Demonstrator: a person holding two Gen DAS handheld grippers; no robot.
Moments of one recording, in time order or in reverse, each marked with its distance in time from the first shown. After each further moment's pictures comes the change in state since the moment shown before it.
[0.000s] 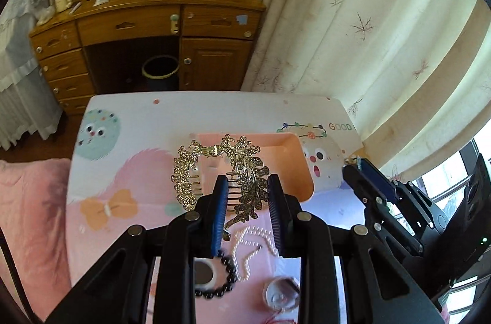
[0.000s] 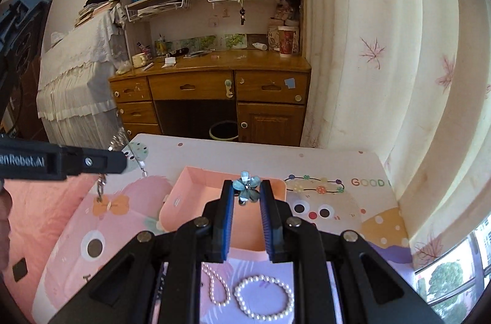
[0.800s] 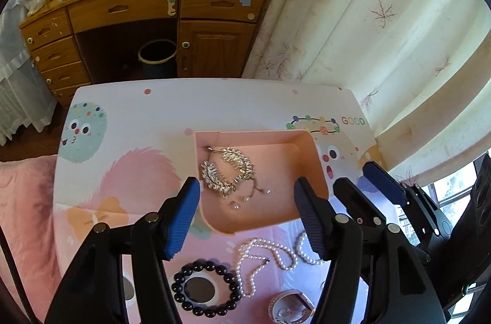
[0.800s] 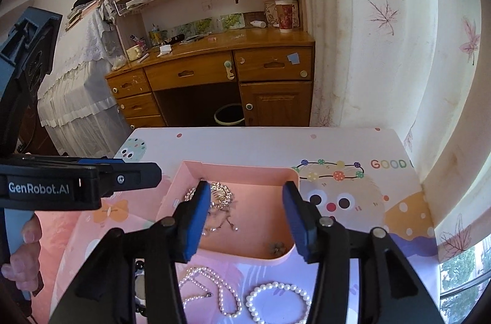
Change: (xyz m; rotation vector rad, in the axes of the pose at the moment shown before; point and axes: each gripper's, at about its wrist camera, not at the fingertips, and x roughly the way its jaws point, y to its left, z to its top) left arm 0.046 0.013 0.014 -0.021 0.084 0.010; right arm 0.043 -0.007 0.004 0.076 0.103 0.042
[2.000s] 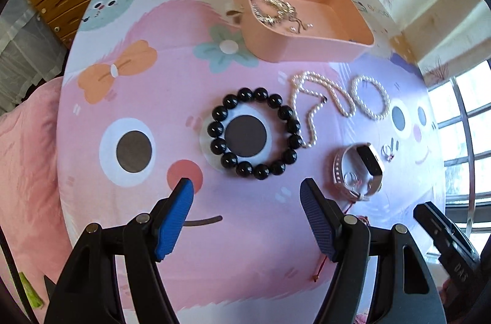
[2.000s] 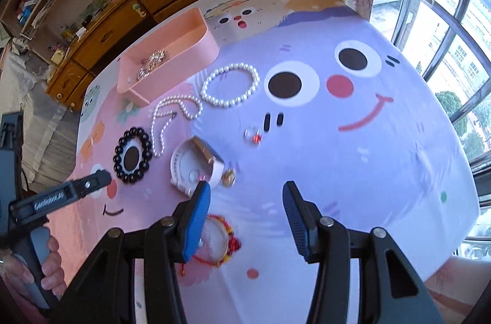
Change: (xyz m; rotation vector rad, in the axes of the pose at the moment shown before) left arm 0.012 0.046 -0.153 0.047 0.308 0.064; right arm -0.098 -0.001 -0.172 0.516 0.376 -0.178
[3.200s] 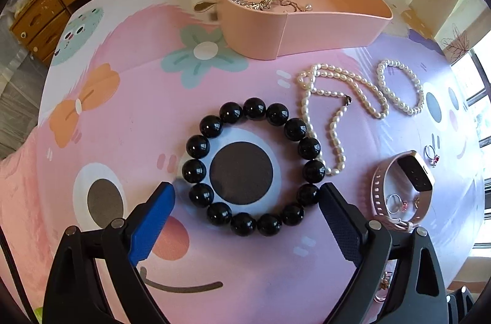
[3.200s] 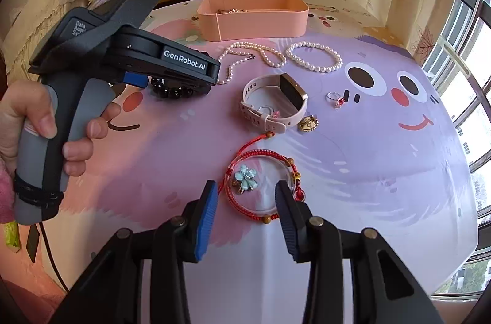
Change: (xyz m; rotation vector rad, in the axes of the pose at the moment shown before) left arm 0.071 -0.025 0.027 0.135 -0.065 0.110; right arm 0.024 0.072 -0.085 -0.389 -0.101 -0.050
